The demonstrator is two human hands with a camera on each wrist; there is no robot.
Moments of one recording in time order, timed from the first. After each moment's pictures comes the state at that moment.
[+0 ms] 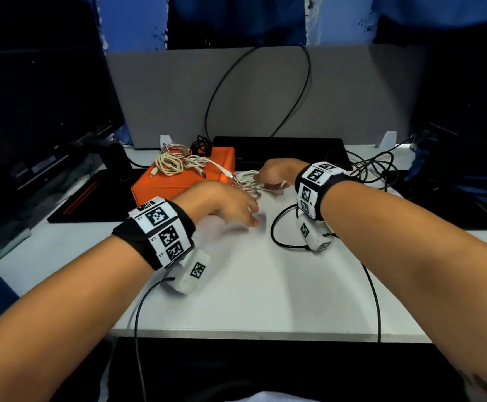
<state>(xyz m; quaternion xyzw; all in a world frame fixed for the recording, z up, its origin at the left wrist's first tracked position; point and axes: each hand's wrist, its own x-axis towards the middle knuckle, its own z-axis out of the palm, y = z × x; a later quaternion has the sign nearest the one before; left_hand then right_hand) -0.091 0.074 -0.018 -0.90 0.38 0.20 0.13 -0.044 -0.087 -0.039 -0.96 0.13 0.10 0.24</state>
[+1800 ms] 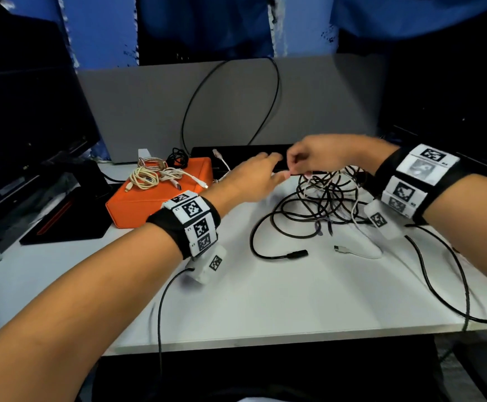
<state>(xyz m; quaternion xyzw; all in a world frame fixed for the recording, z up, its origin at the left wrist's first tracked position) -0.082 -0.015 -0.016 -0.89 0.44 -0.06 -0.14 -0.149 -0.195 0.036 -0.99 -0.07 0.01 0.09</state>
